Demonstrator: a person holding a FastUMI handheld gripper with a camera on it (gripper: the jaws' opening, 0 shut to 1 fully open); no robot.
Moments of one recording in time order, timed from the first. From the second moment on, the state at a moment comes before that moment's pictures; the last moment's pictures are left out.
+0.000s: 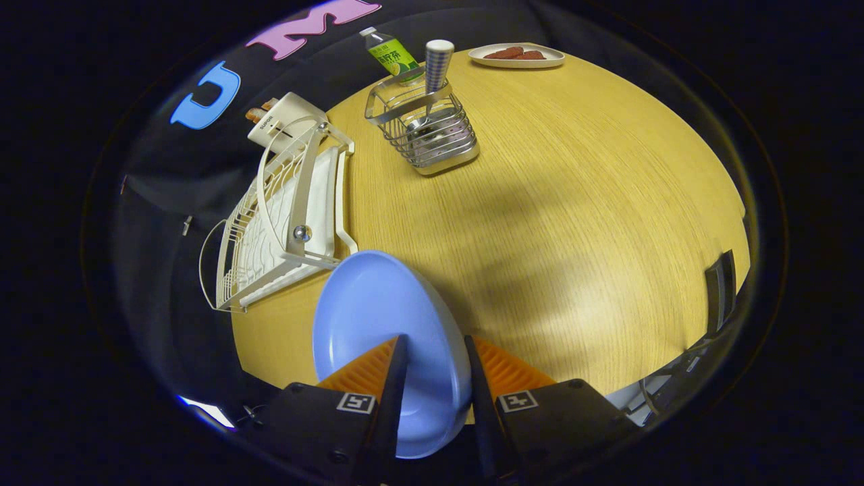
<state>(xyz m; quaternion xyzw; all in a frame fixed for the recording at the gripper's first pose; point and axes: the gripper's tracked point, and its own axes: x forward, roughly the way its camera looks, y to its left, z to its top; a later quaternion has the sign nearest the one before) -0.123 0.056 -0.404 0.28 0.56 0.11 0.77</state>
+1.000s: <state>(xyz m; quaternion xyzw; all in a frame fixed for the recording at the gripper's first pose) -0.011 -0.030 -0.256 0.11 0.34 0.10 0.93</state>
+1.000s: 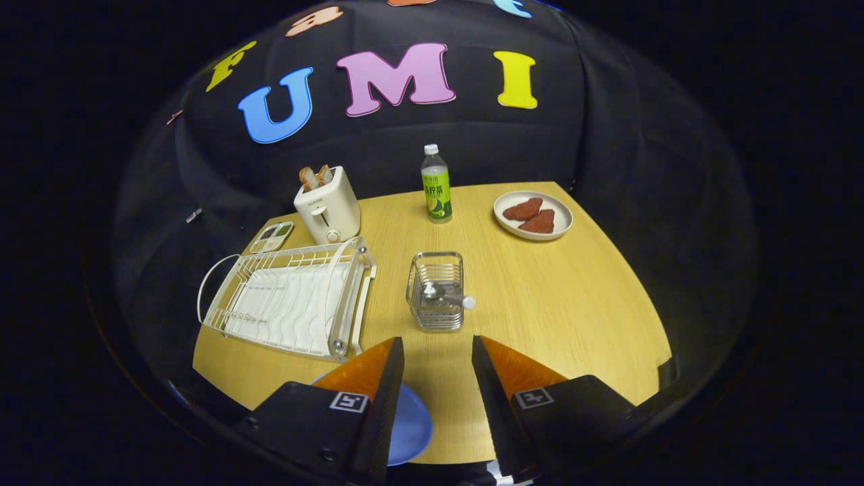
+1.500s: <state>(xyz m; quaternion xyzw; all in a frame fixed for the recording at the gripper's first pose) 0.046 -0.035 -0.306 0.03 0.36 0.14 0.92</state>
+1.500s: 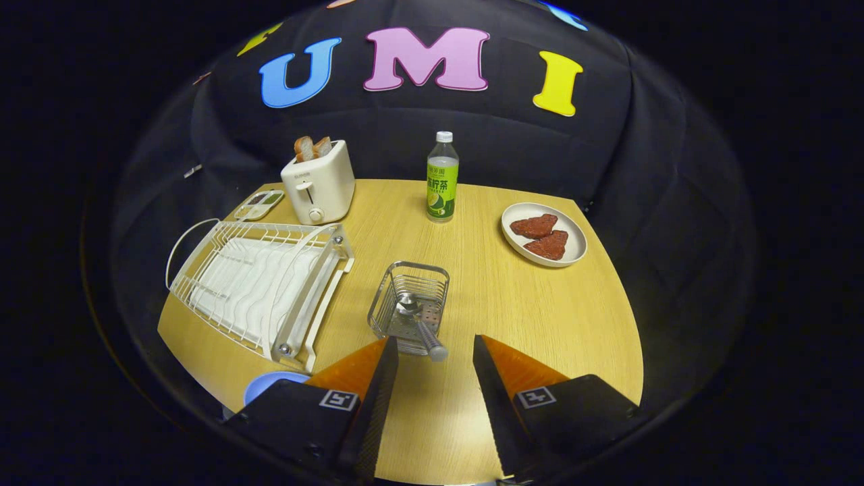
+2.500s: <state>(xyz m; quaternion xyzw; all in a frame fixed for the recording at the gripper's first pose) 0.041 -0.024 -0.303 0.03 0.37 0.16 0.92</state>
